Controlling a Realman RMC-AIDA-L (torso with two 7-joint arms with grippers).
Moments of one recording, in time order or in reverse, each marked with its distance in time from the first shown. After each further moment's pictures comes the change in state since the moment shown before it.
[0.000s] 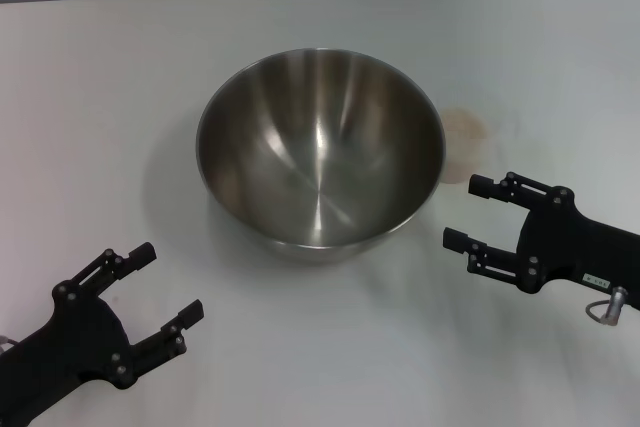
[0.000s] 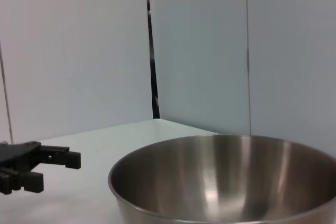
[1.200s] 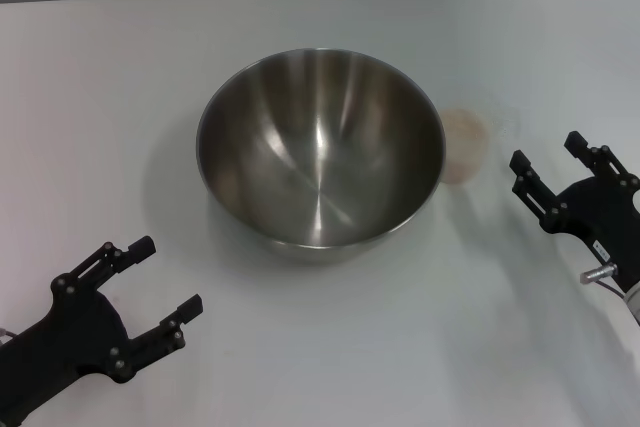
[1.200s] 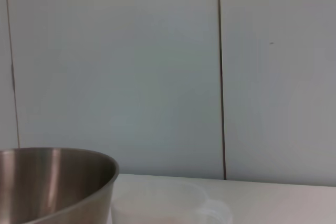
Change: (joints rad) left arm -0.008 0.003 0.001 0.011 0.000 0.005 0.001; right arm -0.080 0.010 0.091 0.477 0.604 0.288 -0.542
